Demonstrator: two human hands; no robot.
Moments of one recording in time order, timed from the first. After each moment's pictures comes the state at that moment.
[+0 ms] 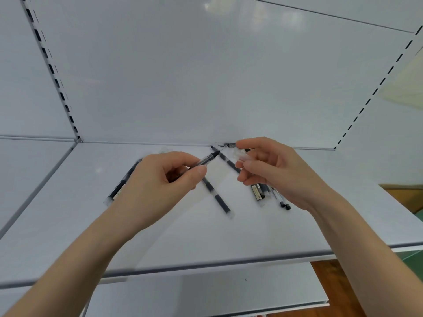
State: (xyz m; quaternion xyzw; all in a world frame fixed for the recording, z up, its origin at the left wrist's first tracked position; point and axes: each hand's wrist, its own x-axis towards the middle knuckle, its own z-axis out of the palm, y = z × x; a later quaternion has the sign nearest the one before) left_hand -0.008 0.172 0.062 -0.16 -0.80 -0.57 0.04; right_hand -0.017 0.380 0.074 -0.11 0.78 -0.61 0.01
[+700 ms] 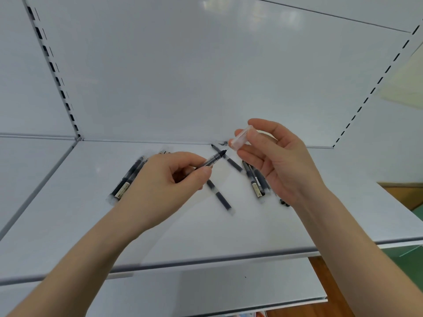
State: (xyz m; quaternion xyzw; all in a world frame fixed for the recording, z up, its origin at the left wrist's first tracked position) left_hand -0.004 0.173 0.063 -0.18 -0.80 -0.58 0.02; right_hand -0.014 0.357 0.083 -0.04 0.59 -0.81 -0.07
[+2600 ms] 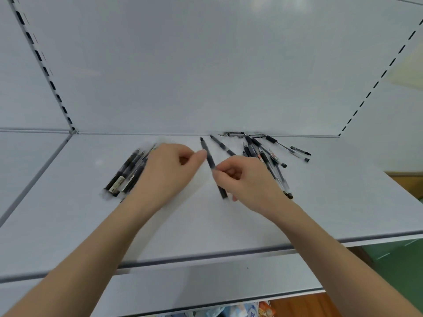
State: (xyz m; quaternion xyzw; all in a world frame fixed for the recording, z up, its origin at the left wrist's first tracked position) left_hand -0.049 0.194 0.032 -0.11 -0.89 -0.42 0.11; right_hand -0.022 0.345 0.030 -0.05 0.90 -0.43 -0.04
